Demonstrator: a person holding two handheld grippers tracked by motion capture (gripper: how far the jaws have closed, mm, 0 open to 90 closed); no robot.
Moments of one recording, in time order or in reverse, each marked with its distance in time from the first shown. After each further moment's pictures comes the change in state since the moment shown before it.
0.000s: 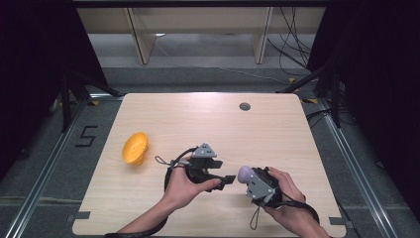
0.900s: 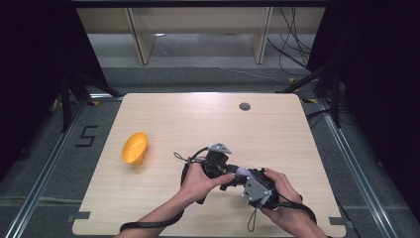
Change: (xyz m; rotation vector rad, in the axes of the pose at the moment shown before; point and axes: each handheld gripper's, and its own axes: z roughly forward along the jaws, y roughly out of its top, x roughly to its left) left arm 0.005 0.006 0.040 0.065 -0.127 -0.109; right arm 0.005 0.006 0.001 -0.012 0.020 -0.021
